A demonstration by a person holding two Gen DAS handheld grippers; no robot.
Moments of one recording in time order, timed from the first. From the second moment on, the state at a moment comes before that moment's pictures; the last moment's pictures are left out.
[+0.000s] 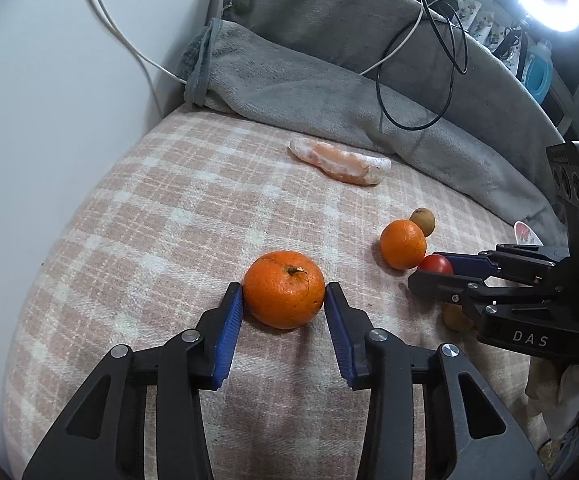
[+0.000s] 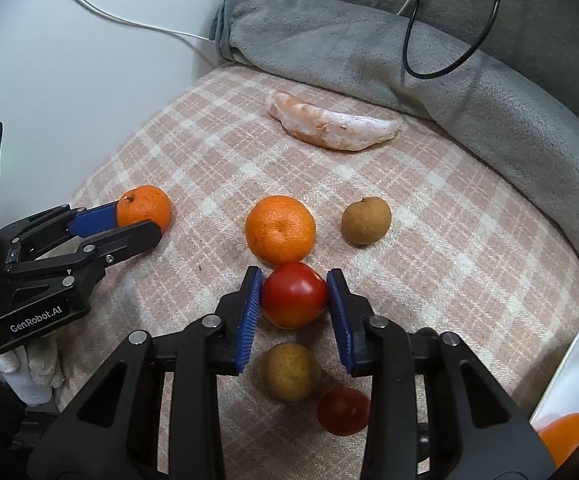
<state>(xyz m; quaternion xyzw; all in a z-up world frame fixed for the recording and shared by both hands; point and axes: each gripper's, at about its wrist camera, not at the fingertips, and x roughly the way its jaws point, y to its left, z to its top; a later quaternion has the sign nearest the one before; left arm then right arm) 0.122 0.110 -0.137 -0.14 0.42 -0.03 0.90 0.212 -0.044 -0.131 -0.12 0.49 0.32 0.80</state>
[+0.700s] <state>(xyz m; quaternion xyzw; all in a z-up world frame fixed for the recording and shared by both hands) 0.106 0.086 -0.108 -0.13 0.39 -0.05 0.91 0.187 -0.093 -0.090 -0.08 0.46 0.31 0.83</state>
